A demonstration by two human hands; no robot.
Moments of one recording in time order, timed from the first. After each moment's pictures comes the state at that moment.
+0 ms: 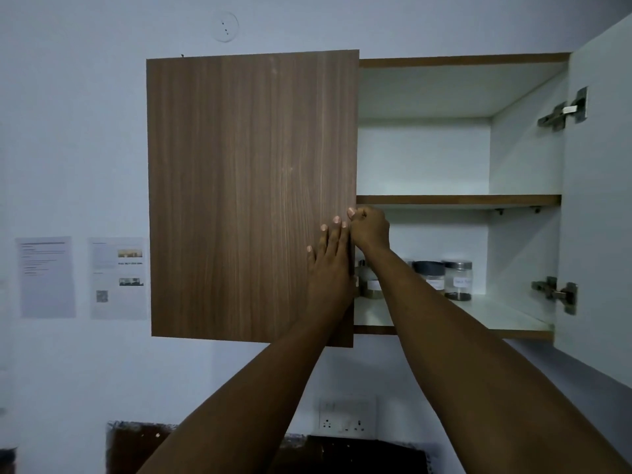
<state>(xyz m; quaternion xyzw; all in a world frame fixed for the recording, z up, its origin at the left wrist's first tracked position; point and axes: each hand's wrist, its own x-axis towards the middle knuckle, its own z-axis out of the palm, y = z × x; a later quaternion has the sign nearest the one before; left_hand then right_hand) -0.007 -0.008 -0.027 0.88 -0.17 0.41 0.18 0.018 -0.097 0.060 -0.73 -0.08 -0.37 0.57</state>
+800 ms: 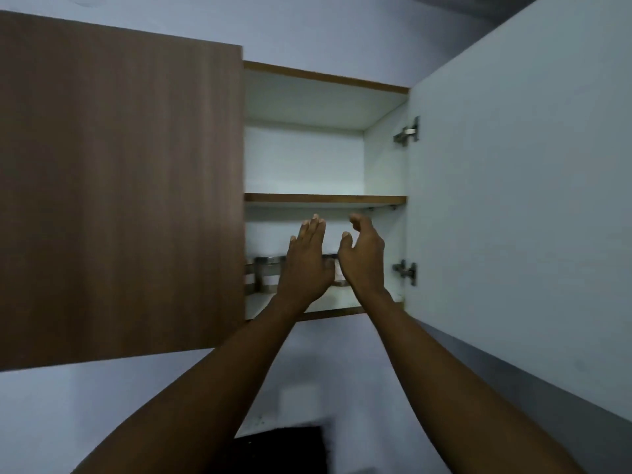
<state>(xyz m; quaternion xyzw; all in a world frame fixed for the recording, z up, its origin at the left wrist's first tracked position) -0.060 -0.135 -0.017 0.80 -0.36 0.35 0.33 -0.094 -0.250 -0.006 -0.72 0.00 -0.56 0.40</state>
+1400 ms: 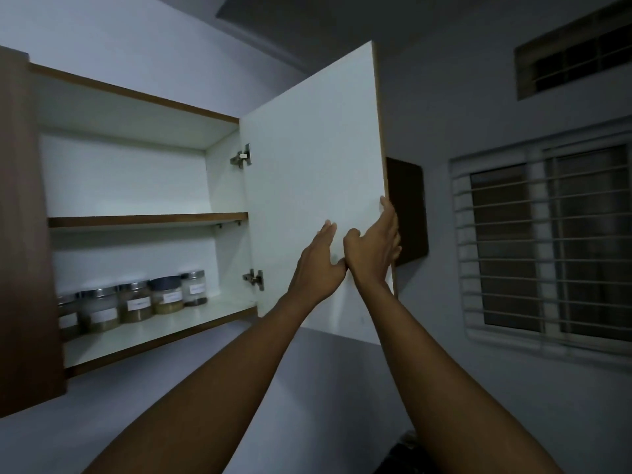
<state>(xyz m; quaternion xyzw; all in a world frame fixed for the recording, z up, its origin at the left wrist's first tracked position) -0.254 -0.333 -0.010 0.64 -0.59 0.18 0.45 -0.342 -0.392 0.011 -0.60 0.29 -0.69 0.29</state>
